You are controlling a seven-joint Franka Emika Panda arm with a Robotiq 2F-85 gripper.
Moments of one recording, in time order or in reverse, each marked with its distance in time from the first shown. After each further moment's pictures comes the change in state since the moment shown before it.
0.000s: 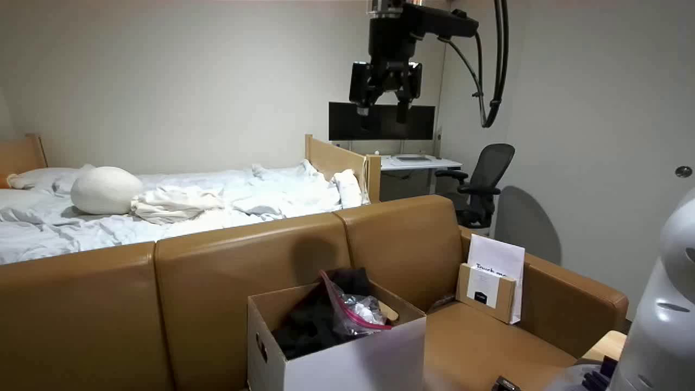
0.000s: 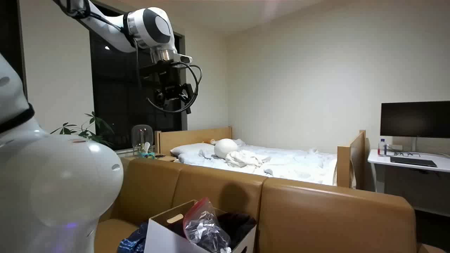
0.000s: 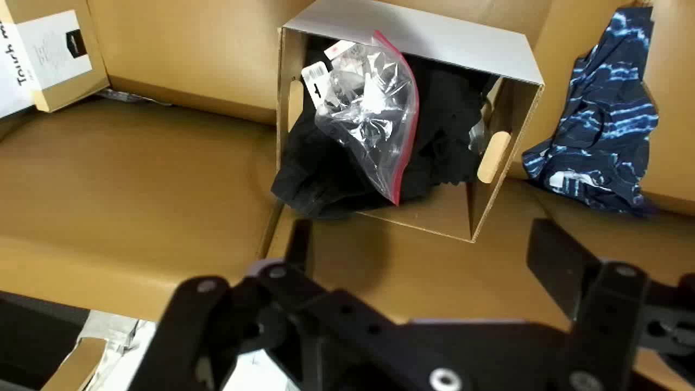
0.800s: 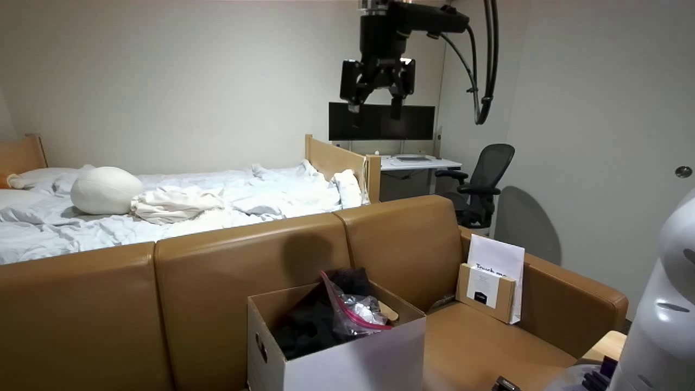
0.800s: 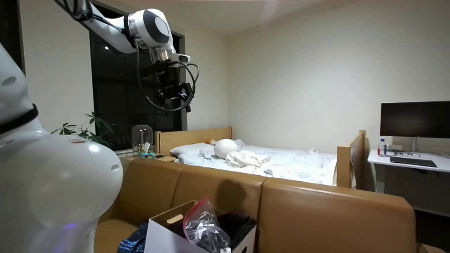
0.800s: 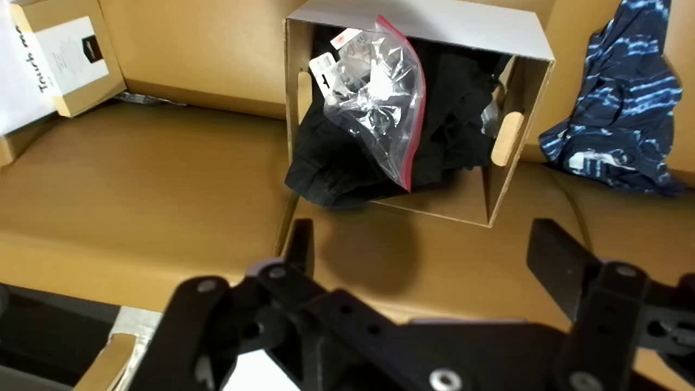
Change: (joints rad) arm -0.007 0.050 0.033 0.055 -0.038 -0.005 0.098
